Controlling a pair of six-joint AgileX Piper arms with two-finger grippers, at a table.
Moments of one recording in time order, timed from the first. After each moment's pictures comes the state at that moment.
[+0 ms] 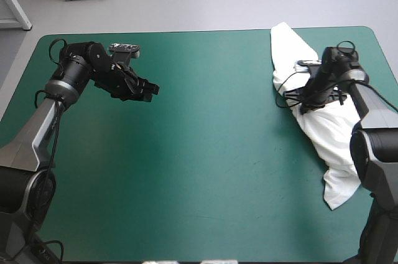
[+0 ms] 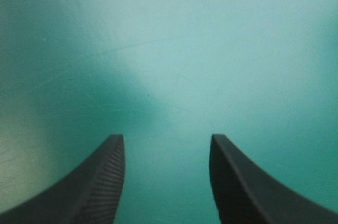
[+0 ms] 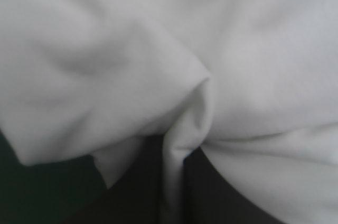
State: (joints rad) left arm -0.20 1.75 -1.64 -0.25 1.15 0.14; right arm 0.03 2.04 -1.68 0.12 1.14 -0.07
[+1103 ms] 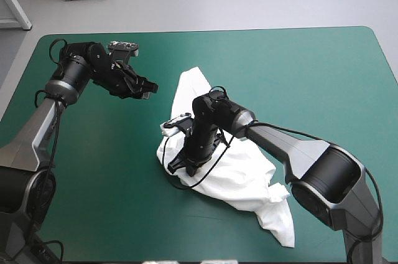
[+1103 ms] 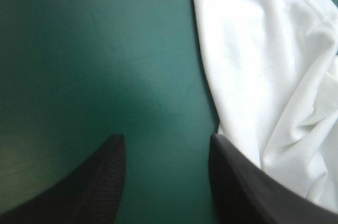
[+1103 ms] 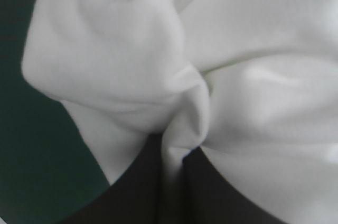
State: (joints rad) left arm -0.20 1.75 -1.64 -0.23 1.12 0.15; right arm 0.79 2.01 -1.68 0.34 1.21 -0.07
